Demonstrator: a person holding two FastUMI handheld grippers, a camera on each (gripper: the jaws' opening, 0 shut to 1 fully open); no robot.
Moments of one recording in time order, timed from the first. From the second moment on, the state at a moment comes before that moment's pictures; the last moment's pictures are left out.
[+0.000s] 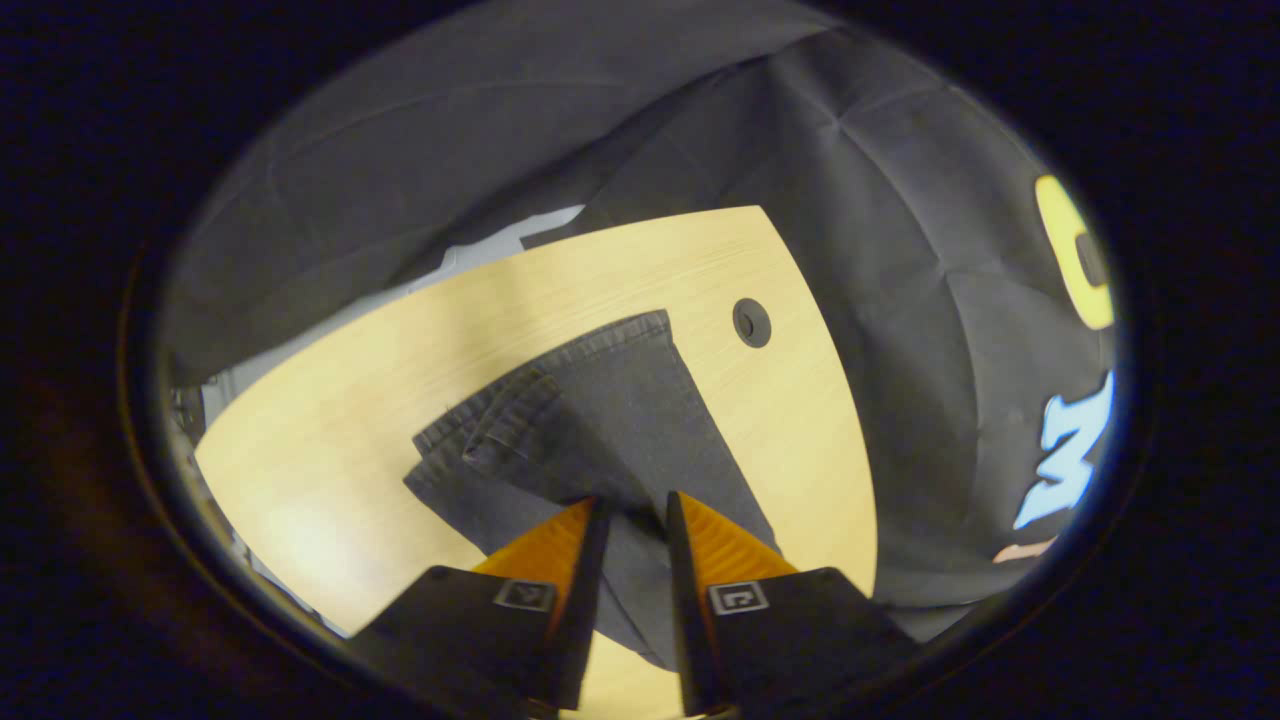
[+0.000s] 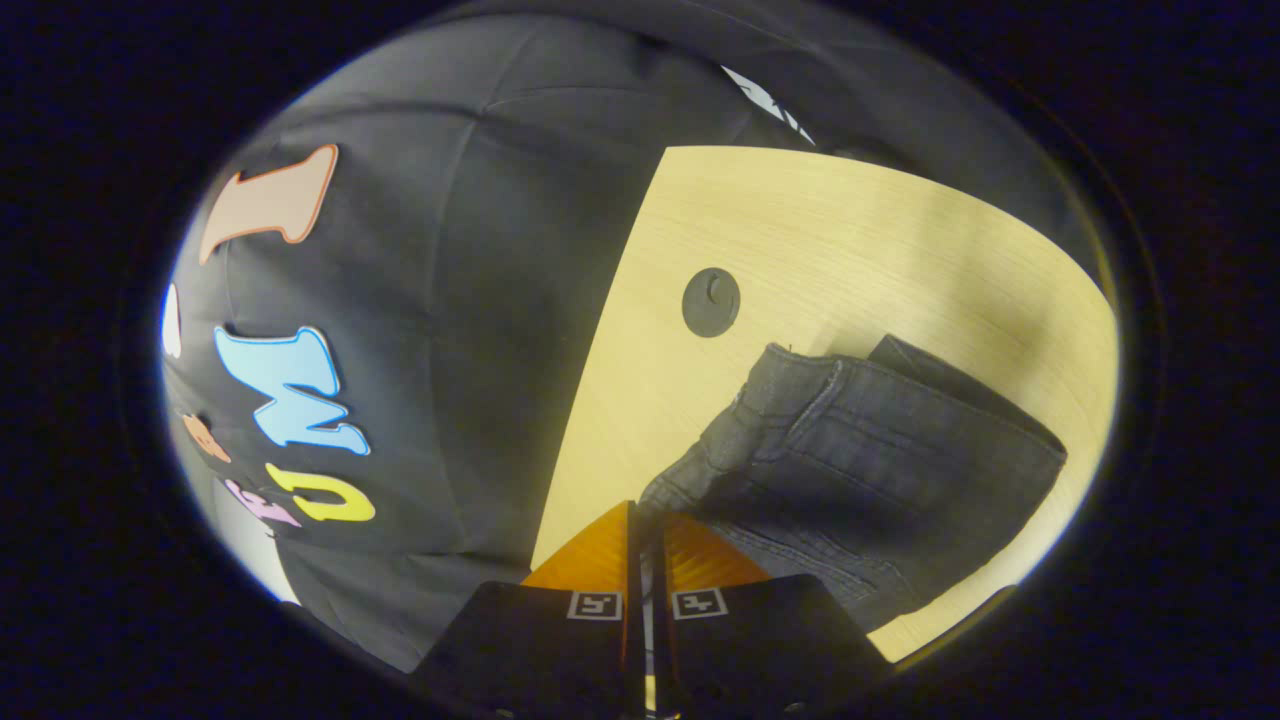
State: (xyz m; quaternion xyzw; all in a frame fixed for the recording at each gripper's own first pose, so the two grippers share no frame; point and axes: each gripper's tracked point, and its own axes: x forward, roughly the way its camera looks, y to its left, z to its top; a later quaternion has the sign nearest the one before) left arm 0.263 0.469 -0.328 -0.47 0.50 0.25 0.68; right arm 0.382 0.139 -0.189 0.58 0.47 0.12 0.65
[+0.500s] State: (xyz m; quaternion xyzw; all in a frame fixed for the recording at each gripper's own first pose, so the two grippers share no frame) left arm 0.247 0.457 -0.319 -0.34 0.50 0.21 0.76; right arm 0.356 0.120 -0.193 0.52 0.44 0.08 0.73
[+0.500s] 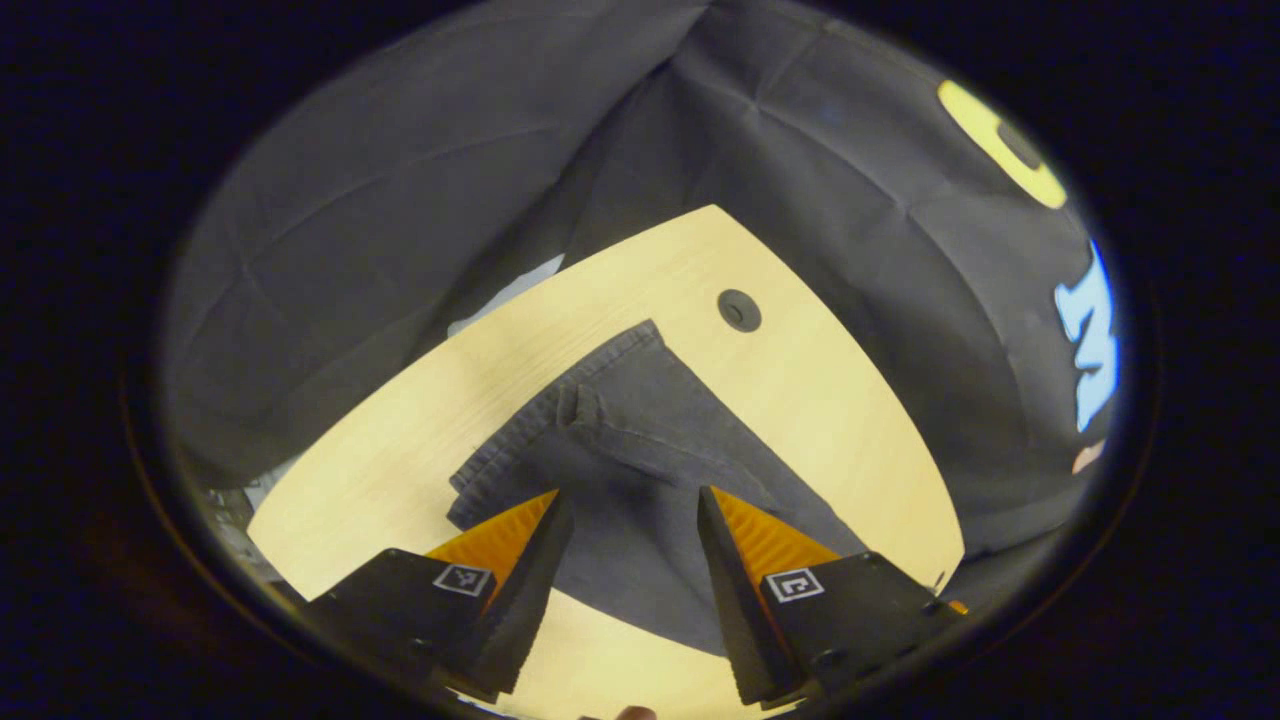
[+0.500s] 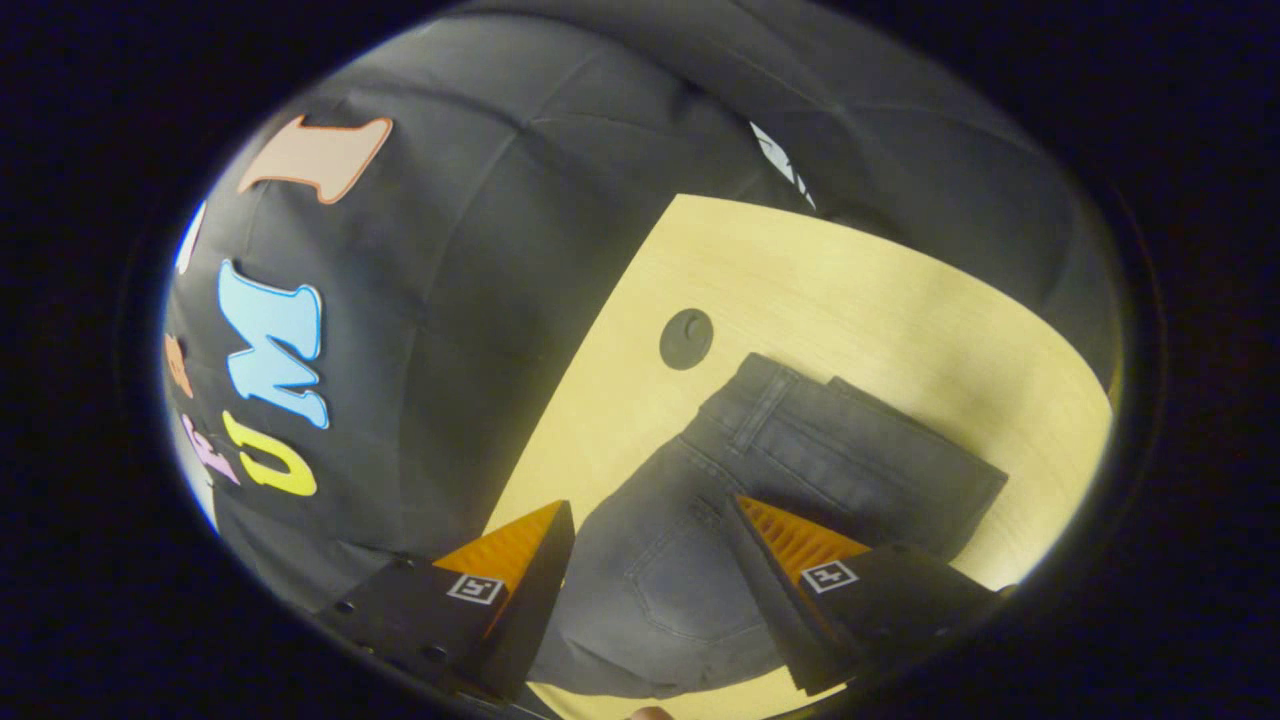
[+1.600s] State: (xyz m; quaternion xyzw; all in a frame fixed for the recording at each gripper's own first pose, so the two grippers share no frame) left arm 0.155 0.360 -0.165 -0.14 0.56 0.10 0.81; right arm 0.238 0.077 -0.242 0.45 0.50 0.02 0.74
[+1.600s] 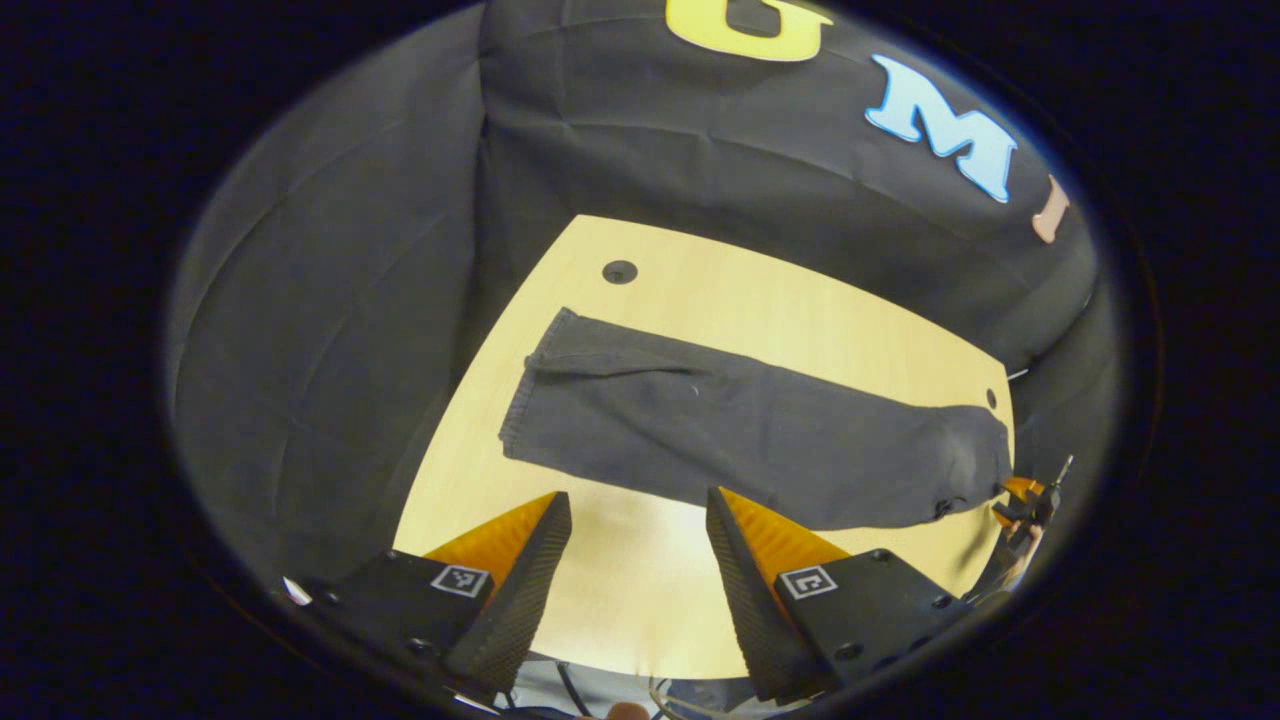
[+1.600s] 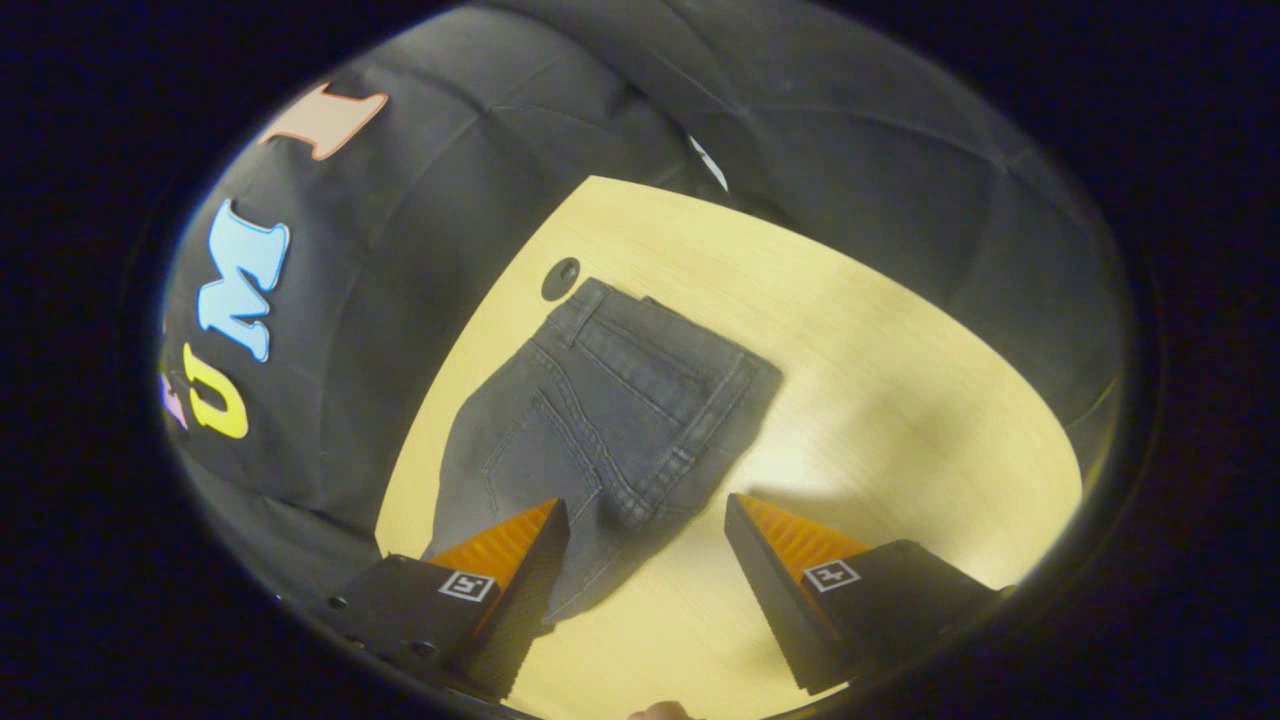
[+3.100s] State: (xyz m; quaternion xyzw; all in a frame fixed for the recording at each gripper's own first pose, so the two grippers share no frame) left arm 0.195 0.341 -0.045 -0.10 0.18 0.08 0.98; right arm 0.239 0.072 -0.076 0.27 0.24 0.06 0.93
